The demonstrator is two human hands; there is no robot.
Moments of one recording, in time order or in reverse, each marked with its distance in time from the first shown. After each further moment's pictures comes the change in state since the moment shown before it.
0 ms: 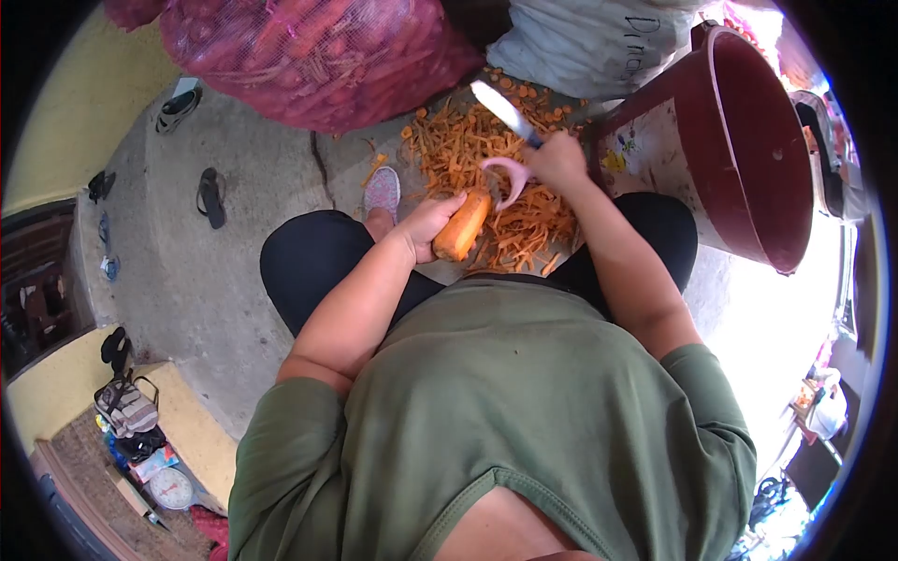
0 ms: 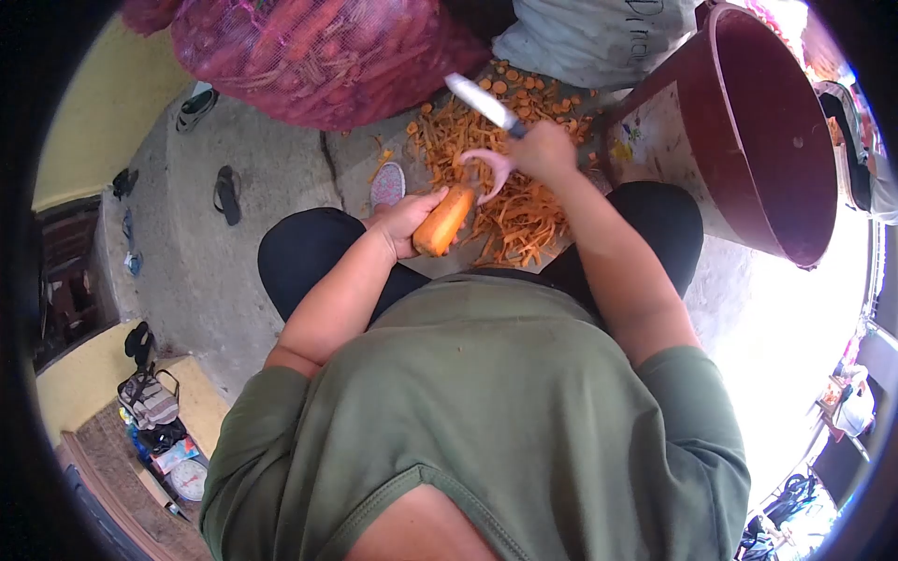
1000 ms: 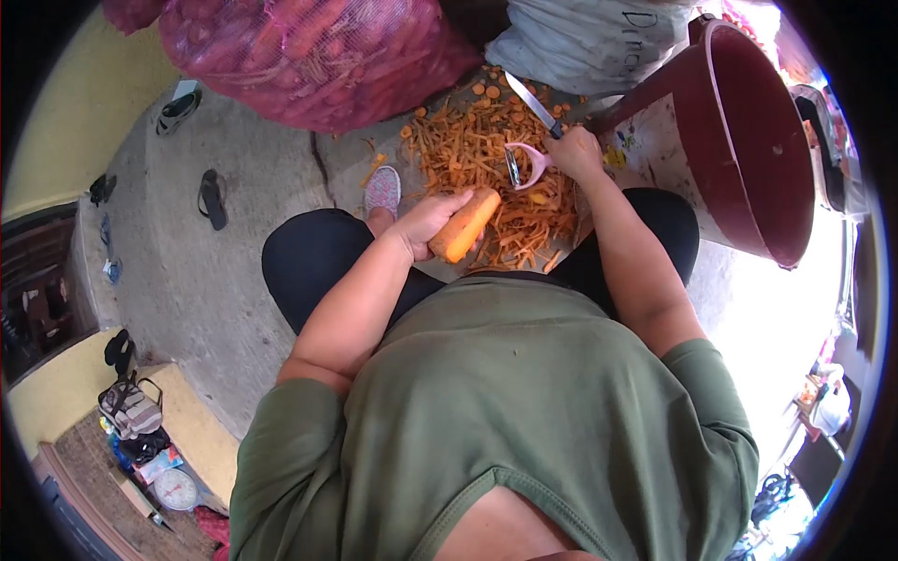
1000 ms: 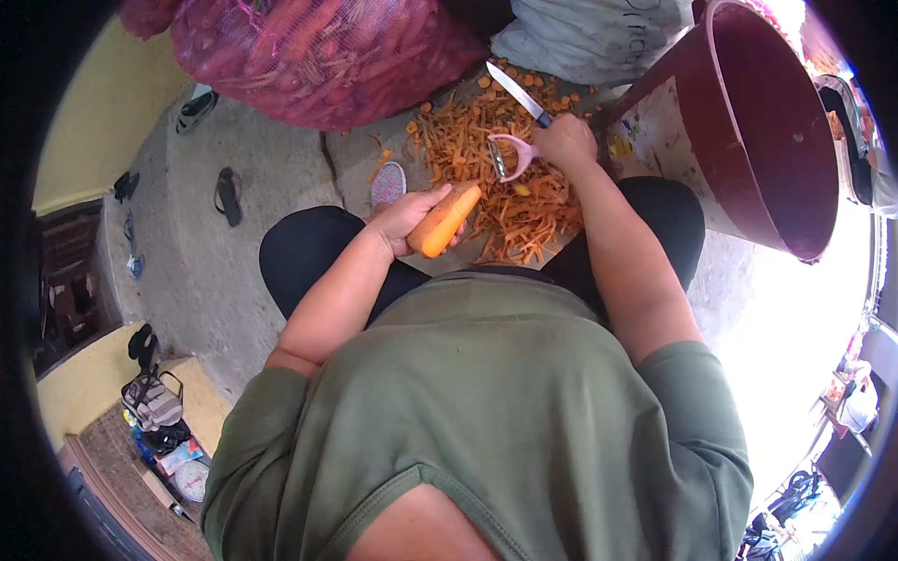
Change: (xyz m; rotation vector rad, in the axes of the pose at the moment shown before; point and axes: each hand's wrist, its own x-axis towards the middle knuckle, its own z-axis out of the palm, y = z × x) left_hand -0.002 0.003 0.000 0.071 -0.098 0.038; right_hand 0.025 0.034 -0.004 -0.041 0.042 0.090
